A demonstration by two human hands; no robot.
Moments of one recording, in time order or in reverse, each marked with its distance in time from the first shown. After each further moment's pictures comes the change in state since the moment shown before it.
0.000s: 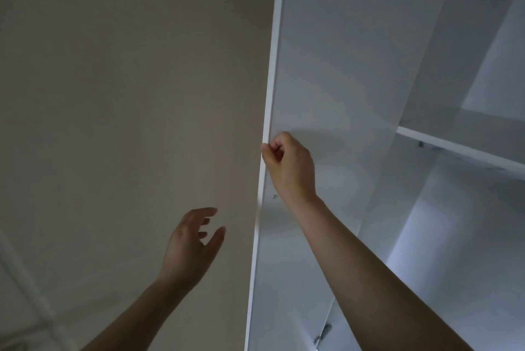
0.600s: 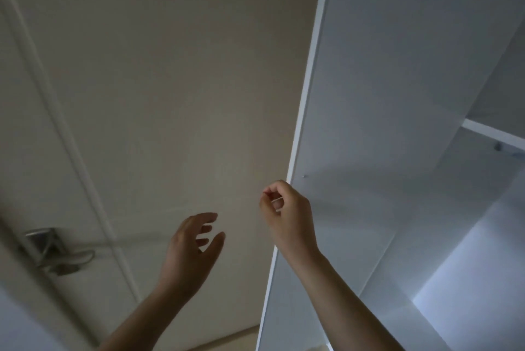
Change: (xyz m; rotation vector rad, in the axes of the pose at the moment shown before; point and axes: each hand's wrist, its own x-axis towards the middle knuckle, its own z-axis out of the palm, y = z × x) left_hand -0.088 0.008 -0.011 -0.011 0.149 -0.235; right_hand -0.119 0.008 0.002 0.319 -0.327 0.038
